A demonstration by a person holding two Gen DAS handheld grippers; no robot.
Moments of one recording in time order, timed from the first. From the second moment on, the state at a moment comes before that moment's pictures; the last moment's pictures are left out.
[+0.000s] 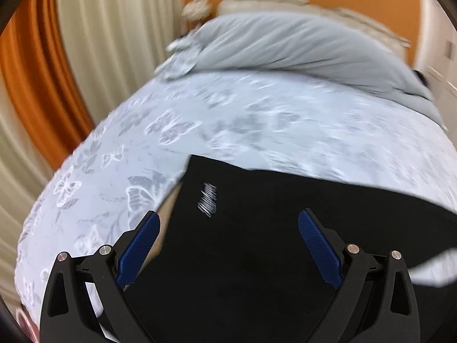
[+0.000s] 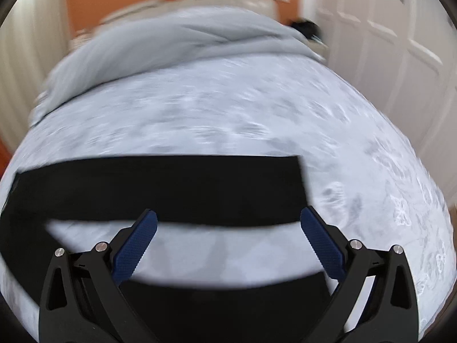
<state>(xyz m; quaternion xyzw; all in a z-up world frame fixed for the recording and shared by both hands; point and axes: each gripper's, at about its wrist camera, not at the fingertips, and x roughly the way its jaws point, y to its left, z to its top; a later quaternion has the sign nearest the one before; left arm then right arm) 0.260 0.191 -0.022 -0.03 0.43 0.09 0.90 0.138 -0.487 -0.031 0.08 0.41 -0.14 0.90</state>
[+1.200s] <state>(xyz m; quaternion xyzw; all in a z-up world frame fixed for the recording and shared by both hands) 0.144 0.259 0.018 -0.15 0.42 0.00 0.89 0.045 -0.520 -0.006 0.14 0.32 -0.08 0.93</state>
